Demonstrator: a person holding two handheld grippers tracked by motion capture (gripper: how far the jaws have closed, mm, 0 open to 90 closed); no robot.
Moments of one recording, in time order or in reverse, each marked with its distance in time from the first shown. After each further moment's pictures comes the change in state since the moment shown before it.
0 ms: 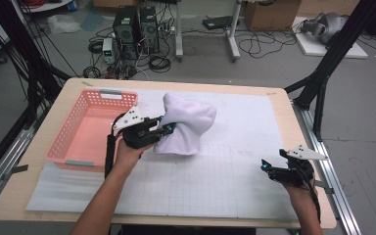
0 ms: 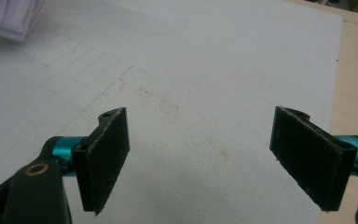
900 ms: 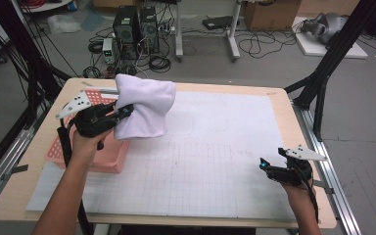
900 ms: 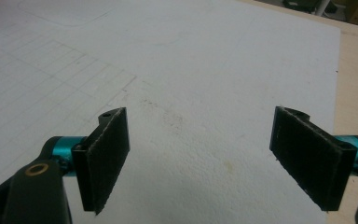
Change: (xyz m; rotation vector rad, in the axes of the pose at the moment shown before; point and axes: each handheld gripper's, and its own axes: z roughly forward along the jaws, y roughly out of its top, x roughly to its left) left arm 0.048 0.036 -0.091 -0.077 0.136 -0.022; right arm 0.004 0.002 0.001 -0.034 -0.002 -0.004
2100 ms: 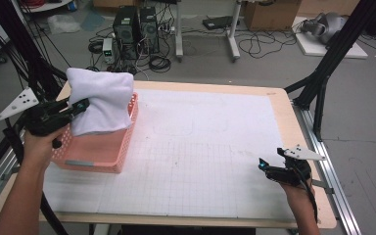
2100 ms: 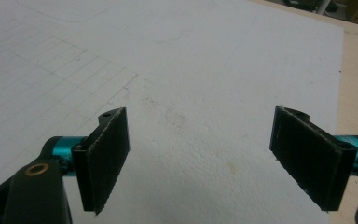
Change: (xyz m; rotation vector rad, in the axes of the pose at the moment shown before) left arm 0.048 0.013 -0.085 -0.012 0.128 0.046; right arm 0.003 0.001 0.003 0.014 -0.002 -0.014
